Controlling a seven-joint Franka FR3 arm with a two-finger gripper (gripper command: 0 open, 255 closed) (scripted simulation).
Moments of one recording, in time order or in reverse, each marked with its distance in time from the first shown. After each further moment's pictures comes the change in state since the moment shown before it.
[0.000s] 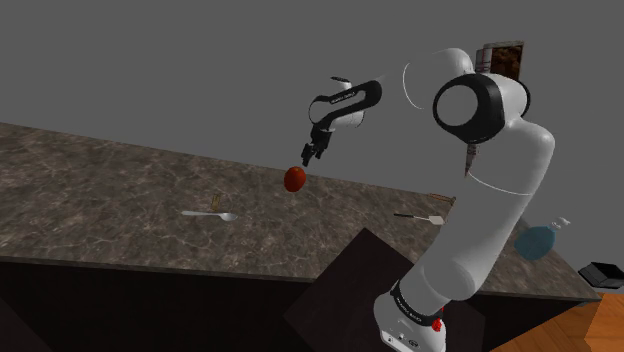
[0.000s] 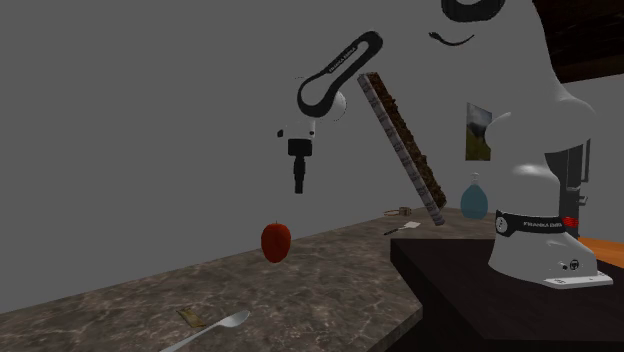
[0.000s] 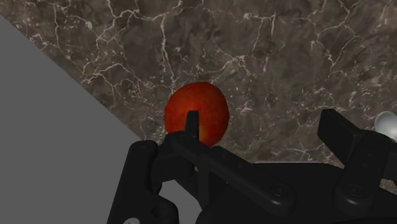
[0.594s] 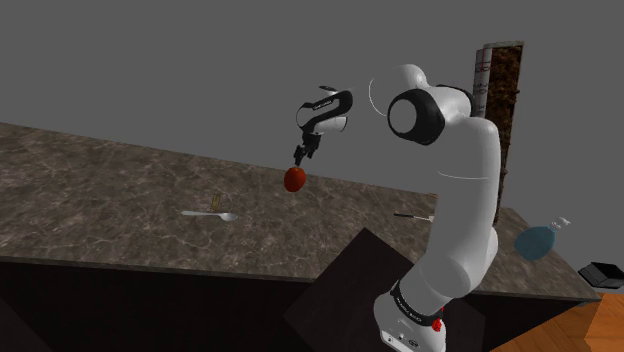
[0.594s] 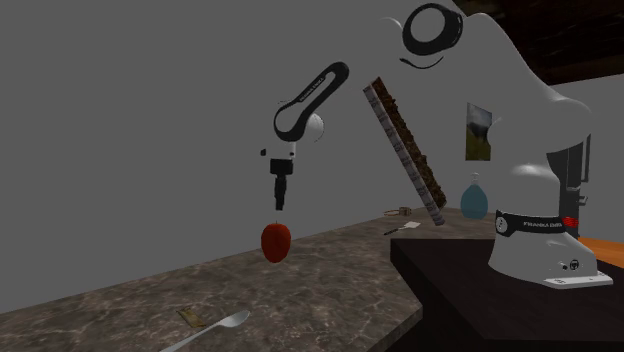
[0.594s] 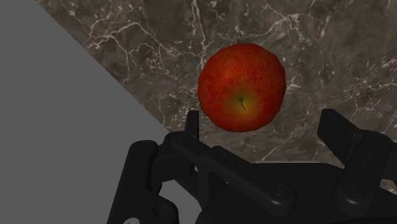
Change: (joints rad) arm -0.072 0.301 0.022 0.283 0.072 0.030 -0.095
